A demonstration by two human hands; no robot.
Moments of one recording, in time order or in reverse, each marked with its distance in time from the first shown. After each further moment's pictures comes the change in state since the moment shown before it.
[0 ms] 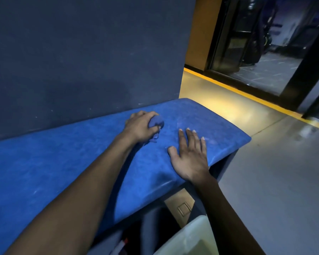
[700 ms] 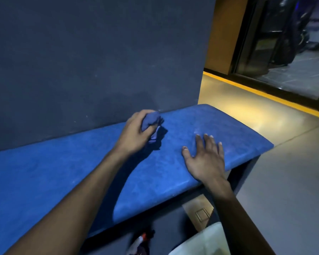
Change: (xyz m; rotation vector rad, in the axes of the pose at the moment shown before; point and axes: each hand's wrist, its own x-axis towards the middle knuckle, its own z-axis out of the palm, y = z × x) left_hand -0.068 -0.019 -0.042 -0.340 0.347 0.059; right_hand -0.003 -0.007 -0.014 -0.011 0.023 0.046
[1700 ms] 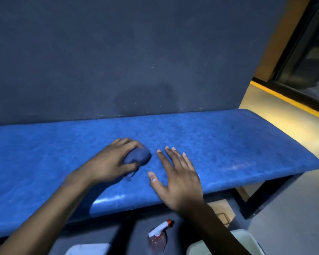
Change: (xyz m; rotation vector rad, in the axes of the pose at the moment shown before) left_hand -0.156 -0.042 -0.149 0.406 -0.338 -0.051; right_hand -0.117 -0.137 0.038 0.163 0.040 -0.600
